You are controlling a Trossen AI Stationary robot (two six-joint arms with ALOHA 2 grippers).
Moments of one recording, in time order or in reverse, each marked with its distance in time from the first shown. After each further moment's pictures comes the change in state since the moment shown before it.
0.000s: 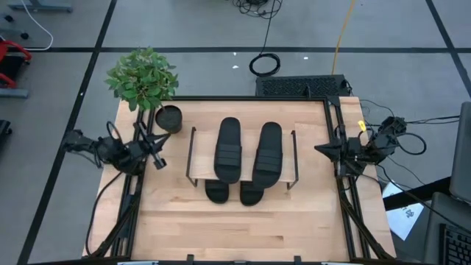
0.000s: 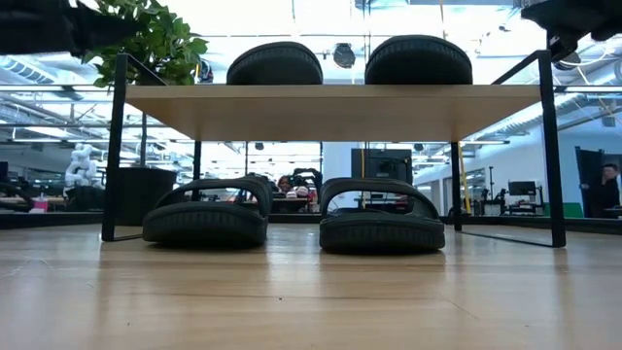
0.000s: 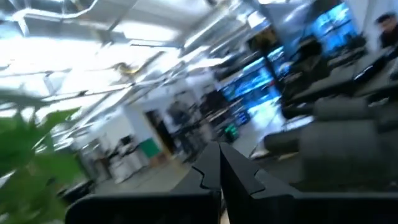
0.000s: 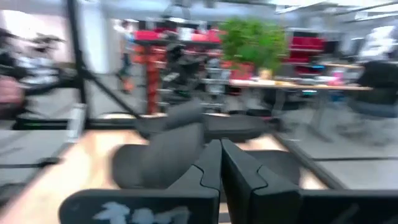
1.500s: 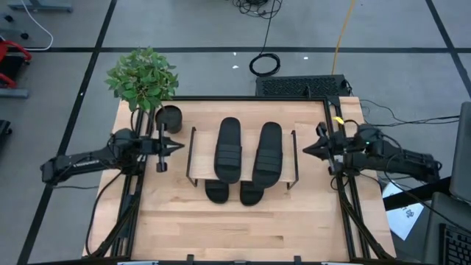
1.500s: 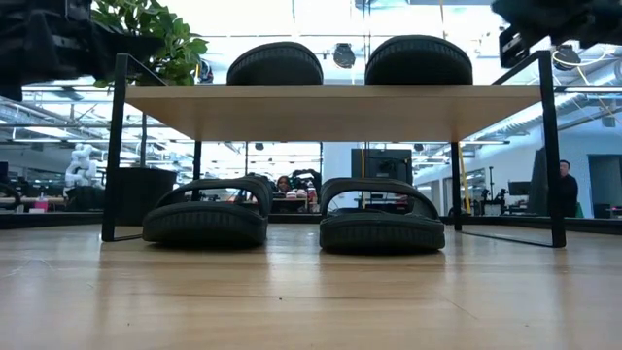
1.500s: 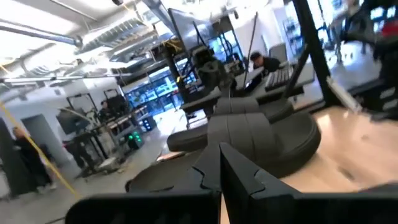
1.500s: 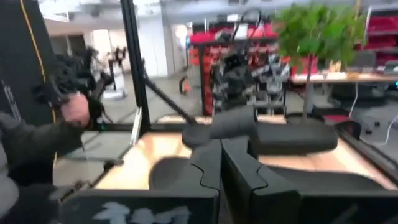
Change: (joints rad) left arm 0.644 0.190 0.000 -0.061 1.013 -0.383; right arm -0.917 0.241 -0.027 0.253 -1.166 0.137
